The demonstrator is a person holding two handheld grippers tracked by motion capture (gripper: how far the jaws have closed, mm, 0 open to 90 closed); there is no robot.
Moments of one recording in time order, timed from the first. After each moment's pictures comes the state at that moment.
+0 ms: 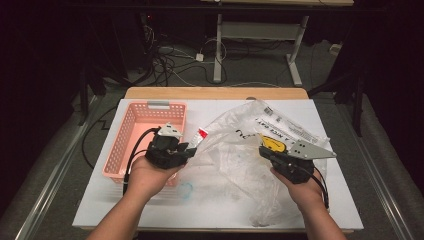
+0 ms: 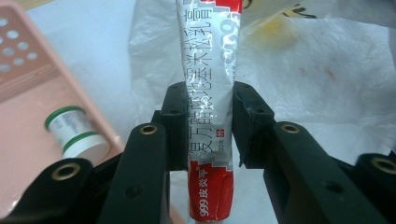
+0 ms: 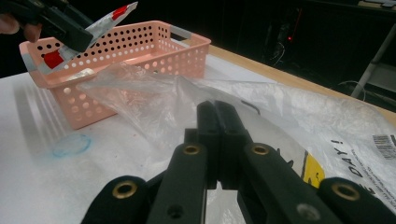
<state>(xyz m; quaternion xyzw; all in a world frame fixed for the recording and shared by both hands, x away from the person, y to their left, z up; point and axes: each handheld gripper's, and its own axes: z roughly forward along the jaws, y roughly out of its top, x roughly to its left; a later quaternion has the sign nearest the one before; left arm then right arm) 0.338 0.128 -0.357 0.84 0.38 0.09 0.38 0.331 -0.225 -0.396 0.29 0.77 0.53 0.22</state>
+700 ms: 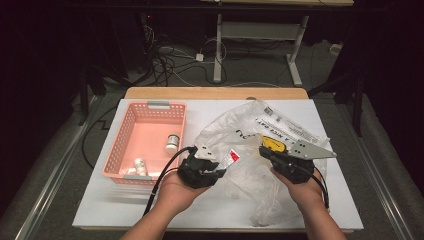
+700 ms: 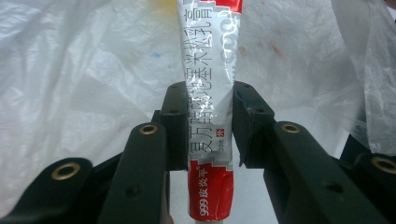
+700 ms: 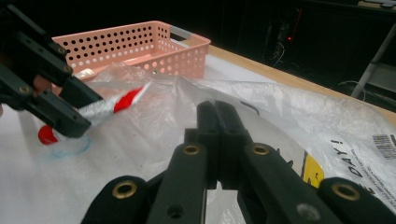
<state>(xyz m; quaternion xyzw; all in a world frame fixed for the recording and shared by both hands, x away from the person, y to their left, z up) 0.320 0.062 -0.397 0.87 0.31 0.06 0.37 0.331 -0.225 -0.396 0.29 0.77 0.53 0.22</state>
